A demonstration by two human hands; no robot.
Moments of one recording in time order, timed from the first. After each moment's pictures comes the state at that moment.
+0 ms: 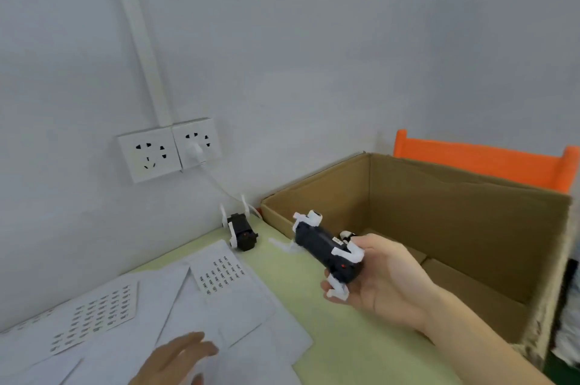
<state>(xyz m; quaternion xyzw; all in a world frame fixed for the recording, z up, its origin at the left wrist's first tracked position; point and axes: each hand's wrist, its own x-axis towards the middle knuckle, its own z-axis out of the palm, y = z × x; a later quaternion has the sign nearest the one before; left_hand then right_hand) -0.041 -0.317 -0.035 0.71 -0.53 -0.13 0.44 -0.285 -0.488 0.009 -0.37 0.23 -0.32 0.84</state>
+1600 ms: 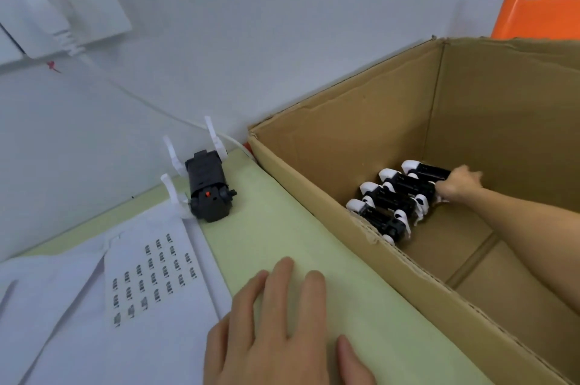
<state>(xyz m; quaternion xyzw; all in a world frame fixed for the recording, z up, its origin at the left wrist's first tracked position) -0.118 -0.502 -0.077 0.79 -0.60 0.00 0.16 -0.303 -0.897 -0.247 -0.57 0.76 -0.14 0.27</state>
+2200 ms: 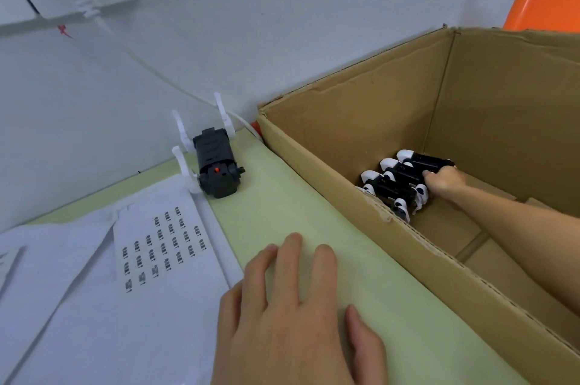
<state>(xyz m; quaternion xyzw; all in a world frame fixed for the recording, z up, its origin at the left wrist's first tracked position) -0.121 -0.490 -0.084 0.77 -0.62 0.06 0.12 -0.282 -0.875 -0.258 -0.58 0.73 -0.22 0.30</state>
